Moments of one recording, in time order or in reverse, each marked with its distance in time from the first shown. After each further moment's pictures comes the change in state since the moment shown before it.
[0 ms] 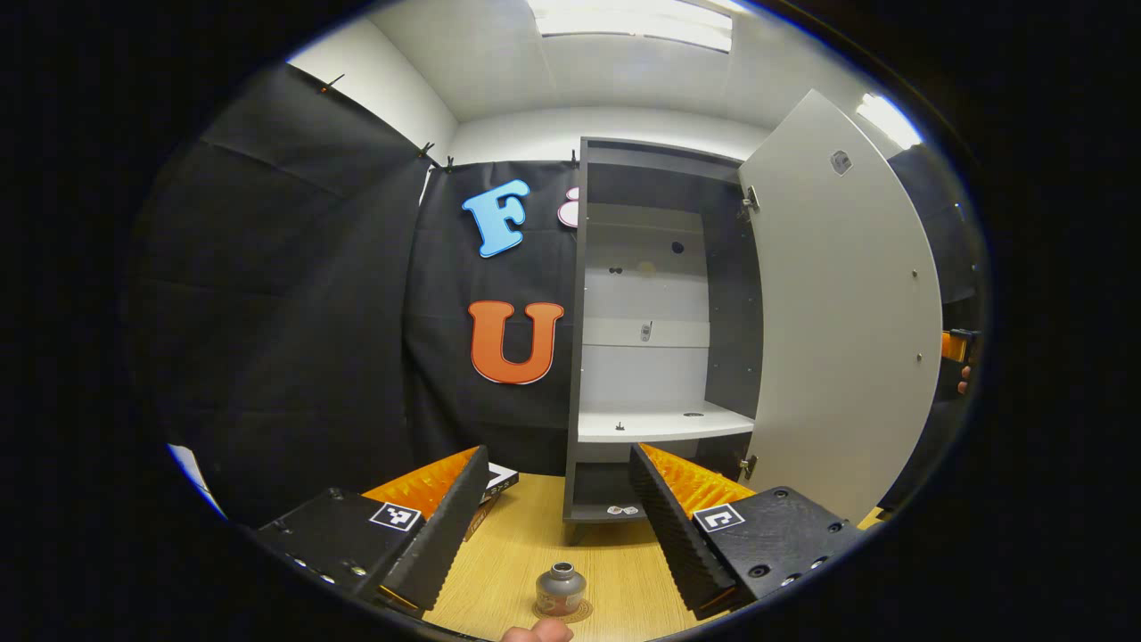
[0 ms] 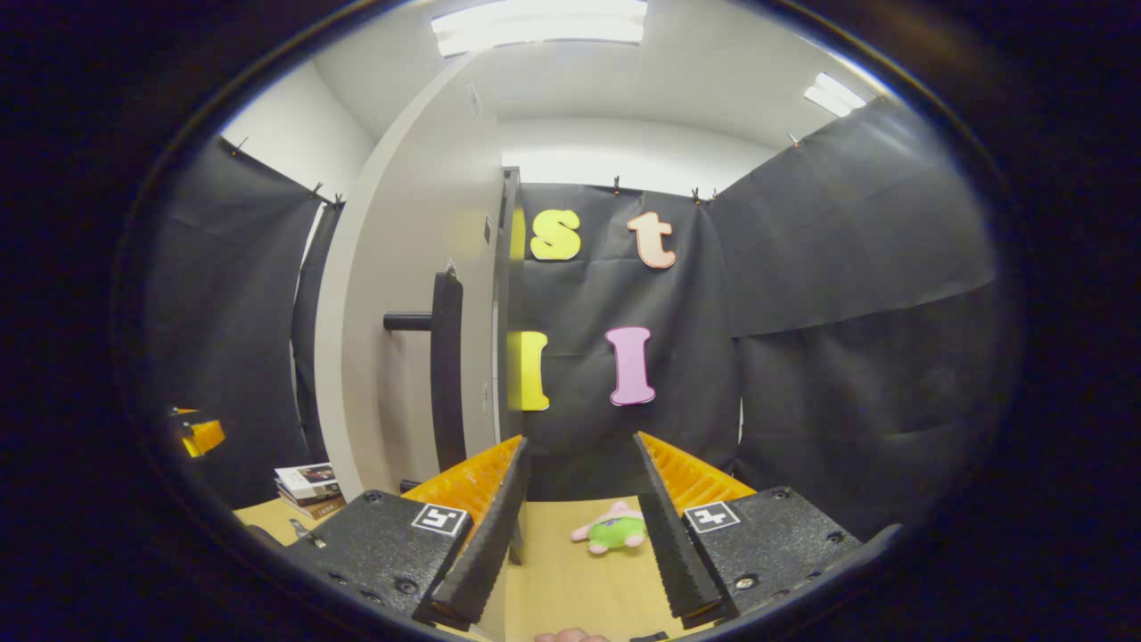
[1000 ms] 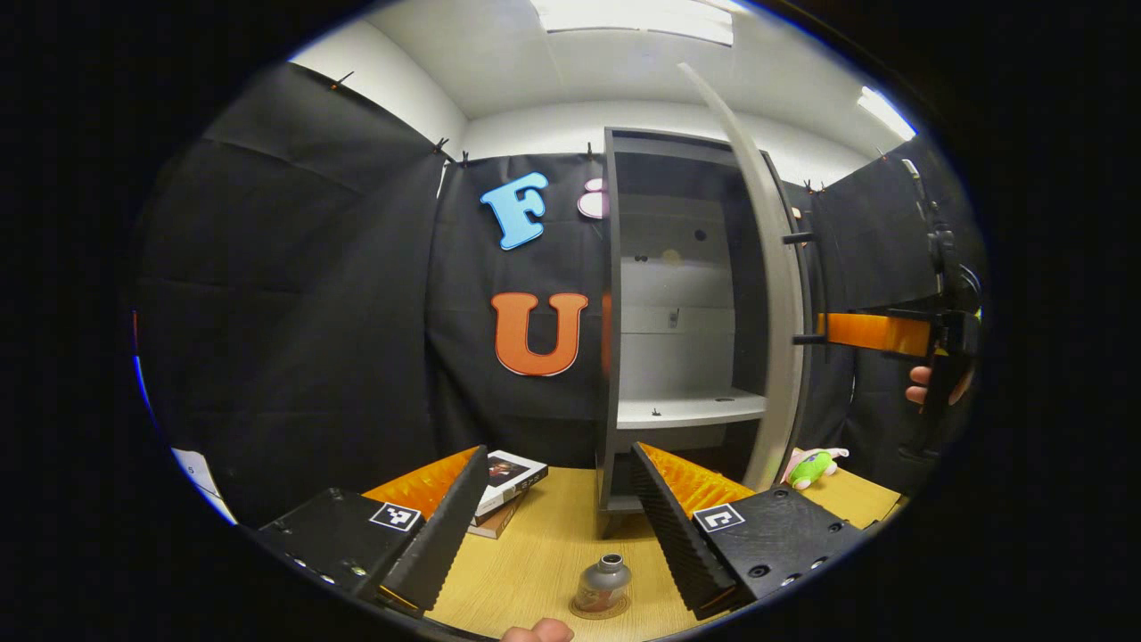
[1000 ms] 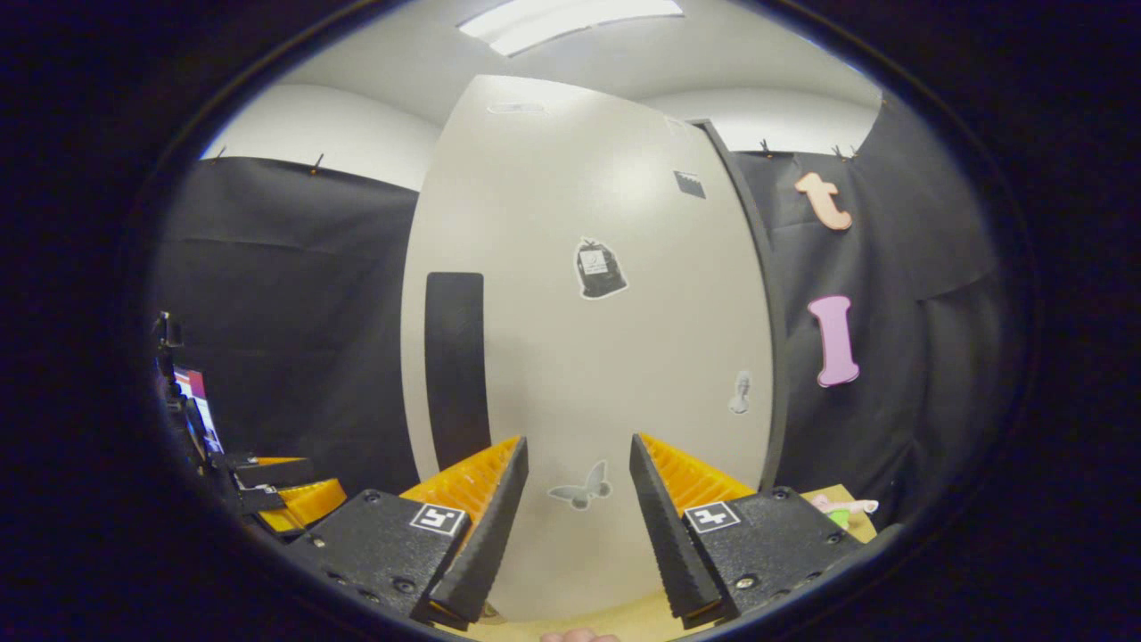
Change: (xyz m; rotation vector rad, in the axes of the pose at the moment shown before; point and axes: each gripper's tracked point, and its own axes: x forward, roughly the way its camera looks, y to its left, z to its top) left arm 0.000 0.048 -0.021 0.014 0.030 0.051; right arm 0.065 0.271 -0.035 0.046 0.050 0.512
